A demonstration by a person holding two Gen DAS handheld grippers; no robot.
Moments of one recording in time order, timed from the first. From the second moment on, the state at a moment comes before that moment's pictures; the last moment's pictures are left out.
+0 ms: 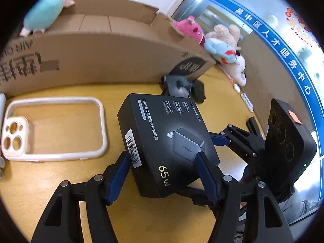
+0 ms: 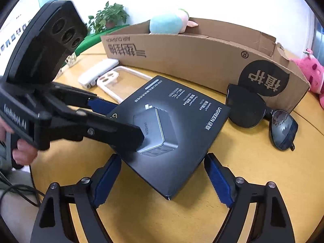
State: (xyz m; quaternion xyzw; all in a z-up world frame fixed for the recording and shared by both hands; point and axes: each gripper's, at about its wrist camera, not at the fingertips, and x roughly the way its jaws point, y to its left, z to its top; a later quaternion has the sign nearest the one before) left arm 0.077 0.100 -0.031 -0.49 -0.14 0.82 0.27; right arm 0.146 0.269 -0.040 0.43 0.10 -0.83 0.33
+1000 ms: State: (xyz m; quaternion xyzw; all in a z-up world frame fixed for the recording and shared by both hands) left arm -0.101 0.030 0.220 -0.22 -0.04 0.95 0.21; right arm -0.056 0.187 0.218 0.18 0.15 -0.91 0.34
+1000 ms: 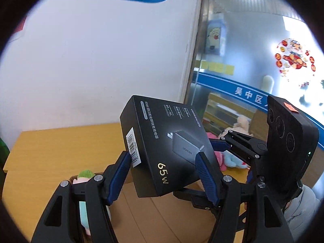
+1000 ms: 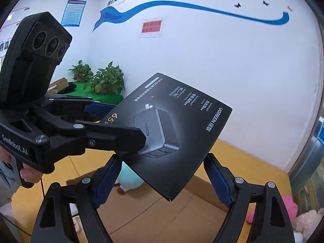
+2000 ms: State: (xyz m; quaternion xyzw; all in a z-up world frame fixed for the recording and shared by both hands) left arm -0.266 0.025 0.024 -0.52 -0.07 0.85 0.09; right arm -0.257 0.157 -0.014 0.48 0.09 -0.81 0.32
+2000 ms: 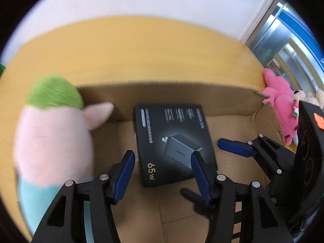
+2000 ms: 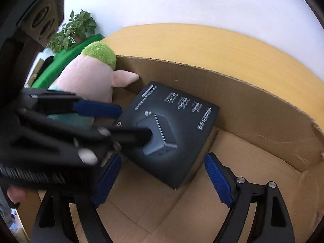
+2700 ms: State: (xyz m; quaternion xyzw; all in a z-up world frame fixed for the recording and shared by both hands) left arm 0.003 0.034 0.159 -0.21 -0.02 0.98 0.03; right arm 0.002 0.207 0.129 0.28 0.07 -0.93 0.21
